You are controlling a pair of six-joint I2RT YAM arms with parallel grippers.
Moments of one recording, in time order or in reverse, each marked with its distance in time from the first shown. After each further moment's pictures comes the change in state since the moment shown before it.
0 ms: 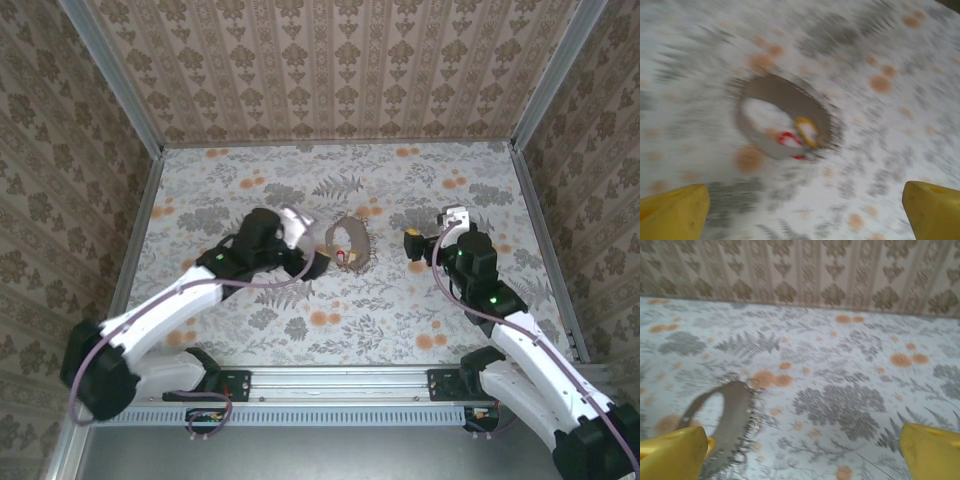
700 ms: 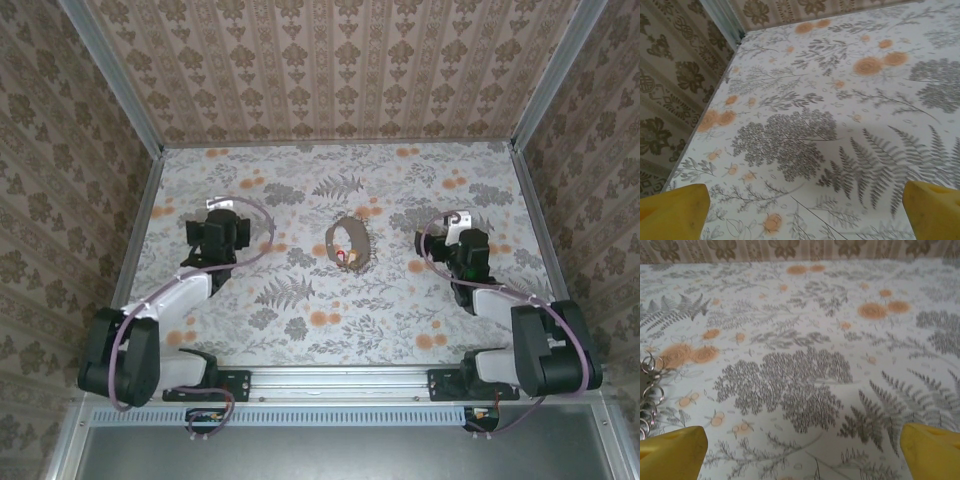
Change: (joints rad) left arm 0.406 0.162 -0.209 0.397 -0.627 0.025; right arm -0.236 0.541 -0.163 0.663 -0.138 -0.049
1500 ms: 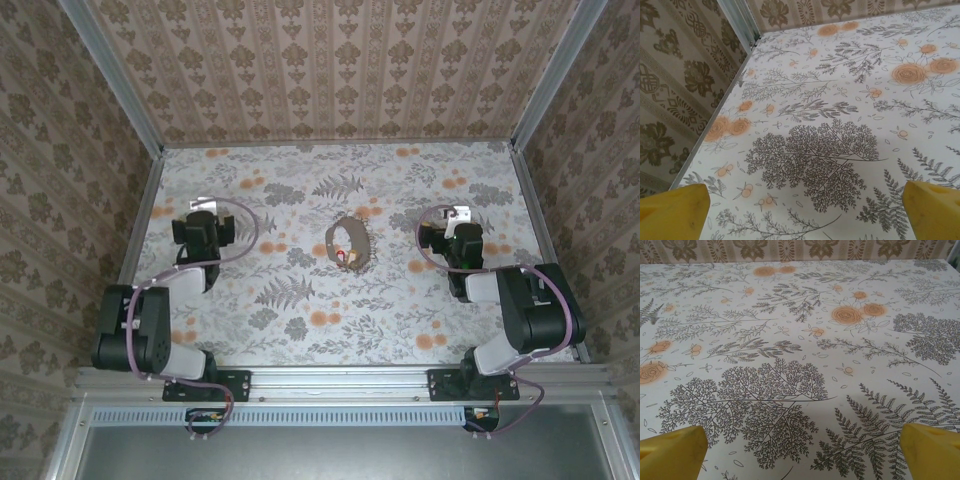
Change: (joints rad) left arm 0.190 0.190 -0.103 0.373 0.161 0.100; right arm -0.018 0.220 0.059 0.152 0.099 0.005
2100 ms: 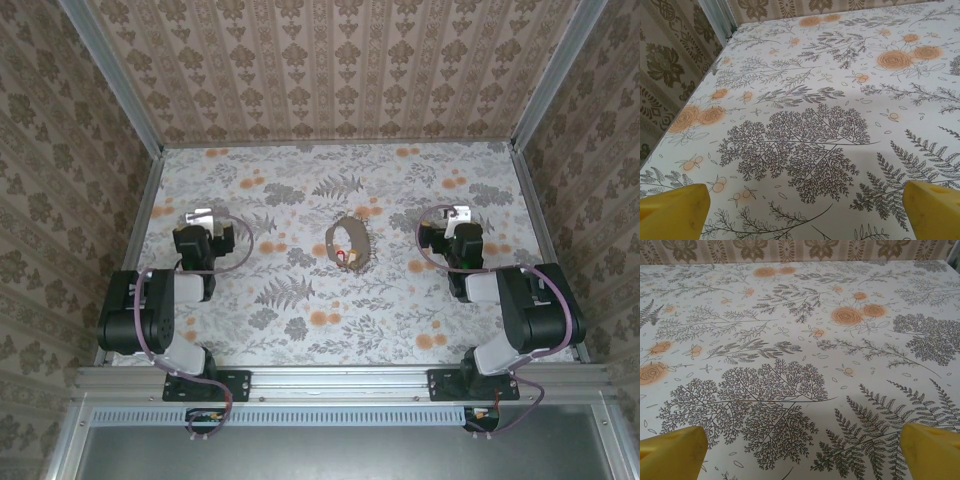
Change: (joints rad) left arm 0.085 0.064 -0.096 0.224 0.184 -0.003; right arm 0.000 0.000 0.000 0.002 0.000 0.000
